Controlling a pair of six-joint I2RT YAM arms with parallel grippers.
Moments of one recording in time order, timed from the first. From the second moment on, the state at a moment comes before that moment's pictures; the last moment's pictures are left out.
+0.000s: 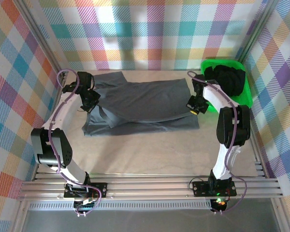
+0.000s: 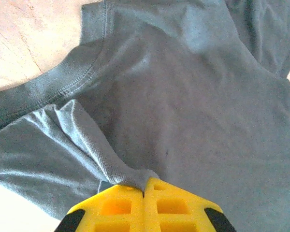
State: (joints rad) left arm -0.06 1.64 1.43 -0.89 -0.04 -1.01; right arm 0.16 1.94 1.55 -1.02 0.02 0.70
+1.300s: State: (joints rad) left arm 0.00 1.72 1.03 -0.68 0.03 -1.12; right arm 0.16 1.91 1.29 -0.86 -0.10 0.62
